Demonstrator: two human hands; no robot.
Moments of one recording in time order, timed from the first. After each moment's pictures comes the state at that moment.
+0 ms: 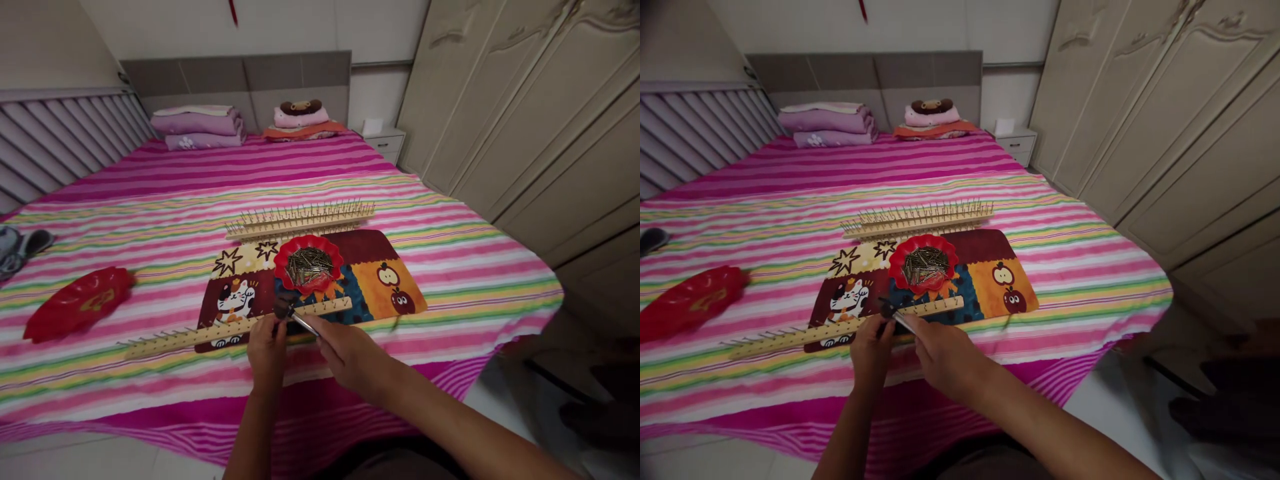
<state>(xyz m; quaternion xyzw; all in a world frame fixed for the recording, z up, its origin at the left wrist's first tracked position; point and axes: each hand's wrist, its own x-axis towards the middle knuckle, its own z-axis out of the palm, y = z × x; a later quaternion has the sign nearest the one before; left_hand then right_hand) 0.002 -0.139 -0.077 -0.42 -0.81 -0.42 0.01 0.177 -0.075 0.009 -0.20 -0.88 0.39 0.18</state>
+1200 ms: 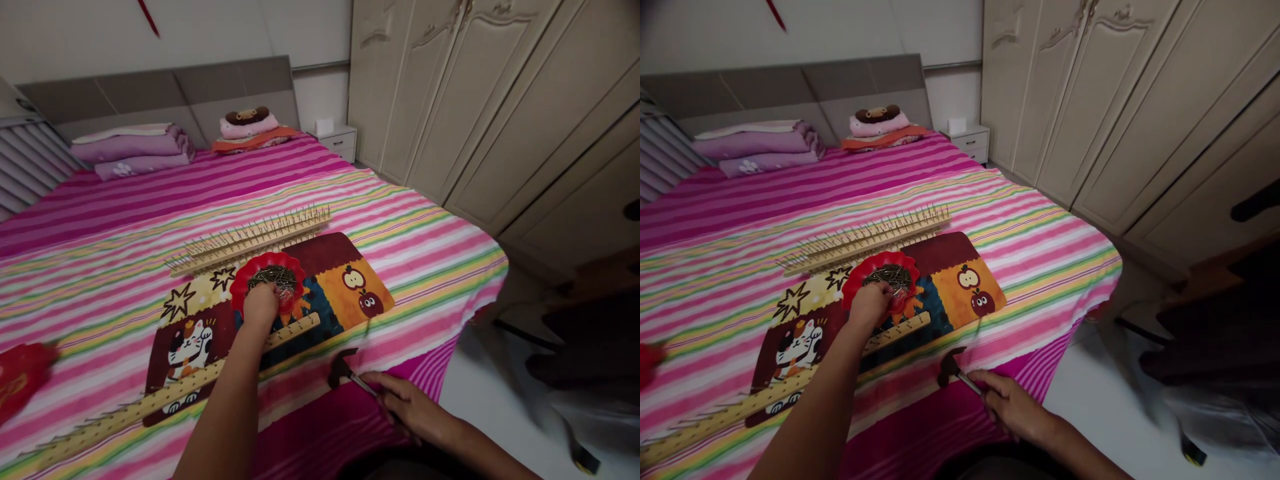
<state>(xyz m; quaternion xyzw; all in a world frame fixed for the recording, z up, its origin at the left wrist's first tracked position) 0.003 0.008 -0.013 -0.55 -0.83 -0.02 -0.08 0.307 -0.088 -0.096 -0.45 -0.56 0.69 0.11</state>
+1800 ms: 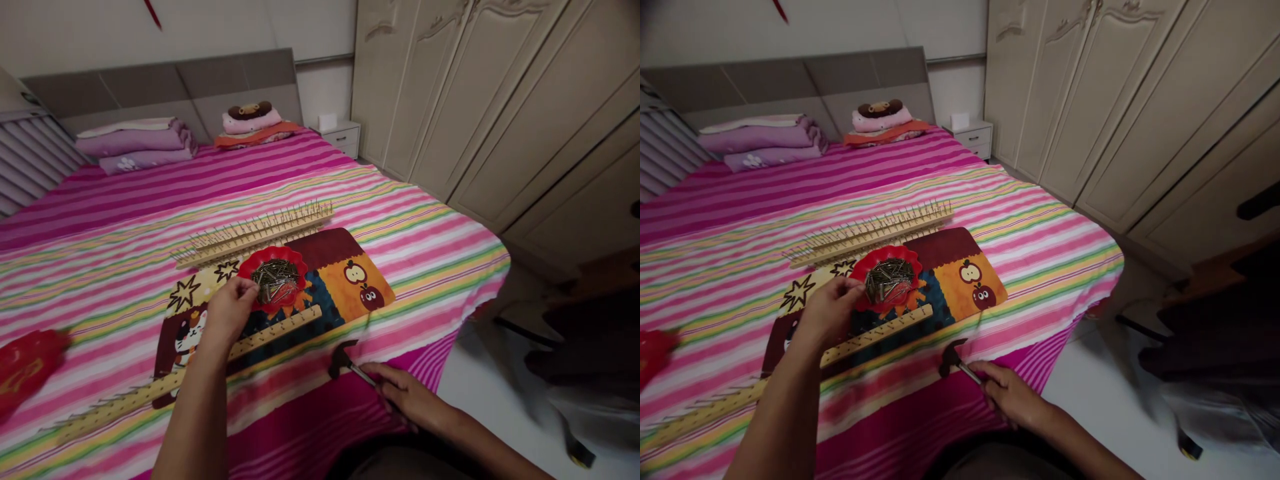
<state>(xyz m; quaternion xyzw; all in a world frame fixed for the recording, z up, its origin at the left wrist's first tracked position) -0.020 -0.043 0.024 -0.43 -0.81 -0.36 -0.18 0.306 -0.087 -0.092 -0.45 -0.56 0.69 0.11</state>
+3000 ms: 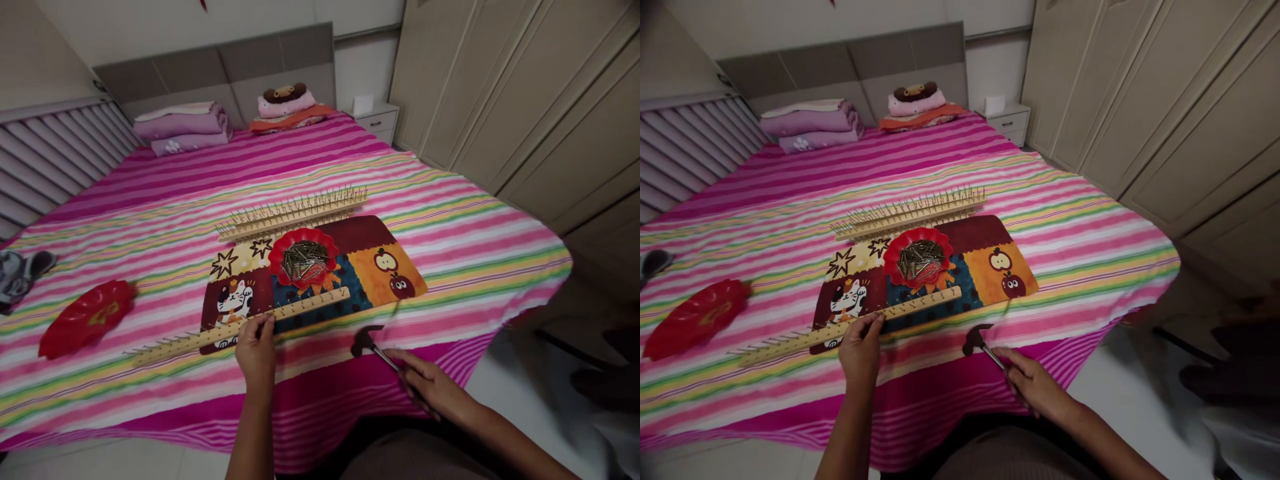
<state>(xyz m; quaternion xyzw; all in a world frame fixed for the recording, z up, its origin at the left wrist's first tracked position) -0.009 -0.146 -0.072 -0.26 -0.81 -0.52 -0.06 0.308 -0.093 -0.102 -0.48 -0.59 0.64 0.10</state>
